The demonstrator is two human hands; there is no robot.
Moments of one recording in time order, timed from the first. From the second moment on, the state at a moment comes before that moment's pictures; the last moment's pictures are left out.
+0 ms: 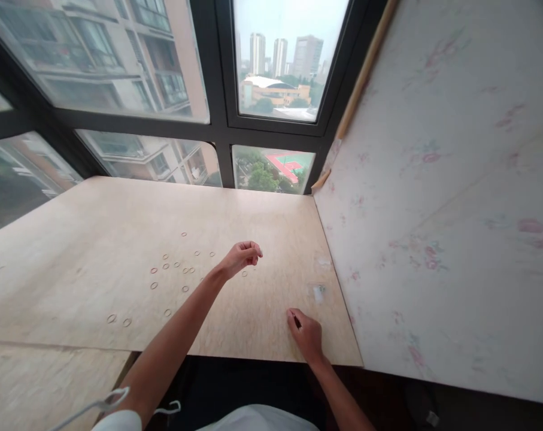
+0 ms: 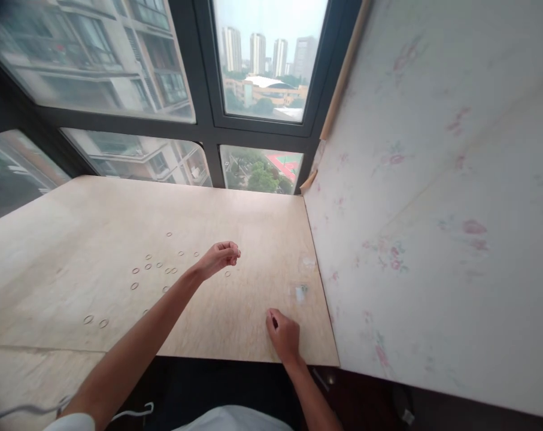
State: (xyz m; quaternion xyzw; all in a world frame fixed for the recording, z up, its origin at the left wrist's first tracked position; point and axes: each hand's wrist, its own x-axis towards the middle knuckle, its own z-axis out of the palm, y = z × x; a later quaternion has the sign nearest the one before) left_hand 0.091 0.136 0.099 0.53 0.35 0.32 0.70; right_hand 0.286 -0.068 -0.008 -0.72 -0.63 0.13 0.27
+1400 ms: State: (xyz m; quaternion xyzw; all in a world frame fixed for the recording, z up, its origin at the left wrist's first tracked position) left_hand 0.062 -0.004 0.003 0.72 0.54 0.32 0.30; right_hand 0.289 -0.073 -0.010 -0.71 -0.64 0.14 0.26
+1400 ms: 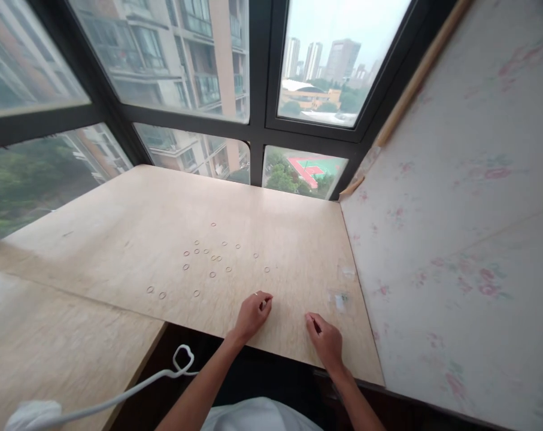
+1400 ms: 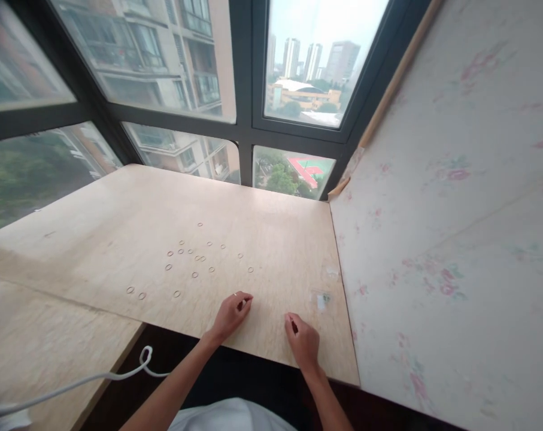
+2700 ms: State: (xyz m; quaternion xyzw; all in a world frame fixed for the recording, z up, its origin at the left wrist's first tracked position) left_hand 0.037 -0.020 -0.007 0.70 0.47 0.39 0.36; right_hand 0.061 0.098 0.040 -0.57 -0.81 0.16 -0.01
